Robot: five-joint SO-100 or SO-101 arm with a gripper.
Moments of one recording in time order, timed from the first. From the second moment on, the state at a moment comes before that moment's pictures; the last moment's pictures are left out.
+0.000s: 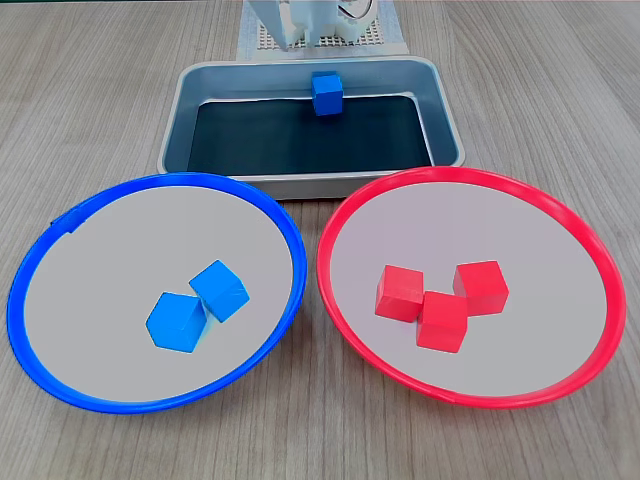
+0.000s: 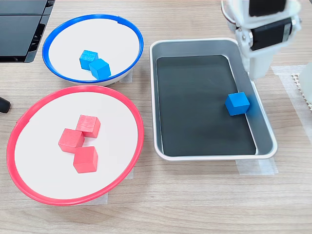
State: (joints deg) arm 7.5 104.6 116.9 94.3 -100.6
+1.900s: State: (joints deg) arm 10.9 85.3 93.0 43.9 -57.0
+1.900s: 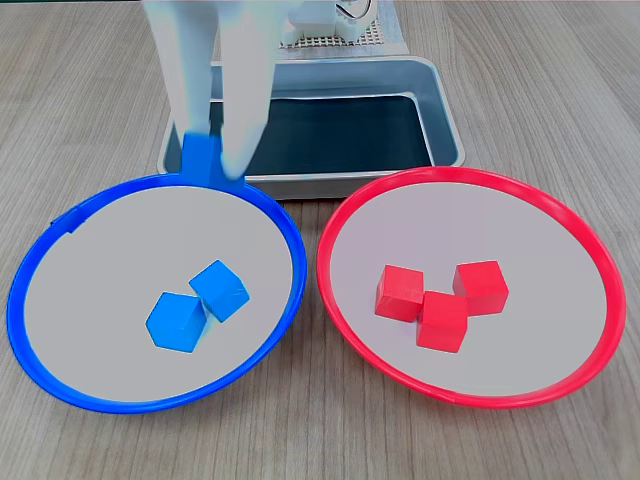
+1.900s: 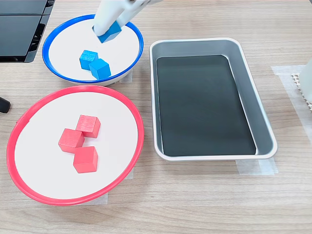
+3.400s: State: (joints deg) arm 5.5 189.2 173.1 55.7 9.3
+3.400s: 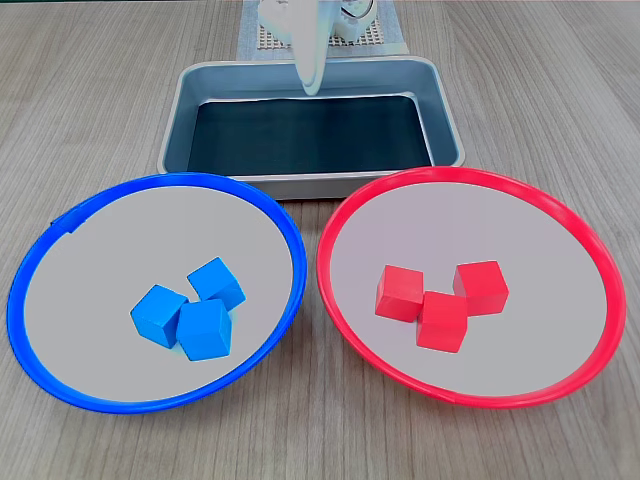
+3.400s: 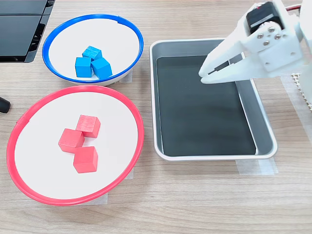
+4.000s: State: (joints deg) arm 4.2 189.3 173.1 57.1 3.7
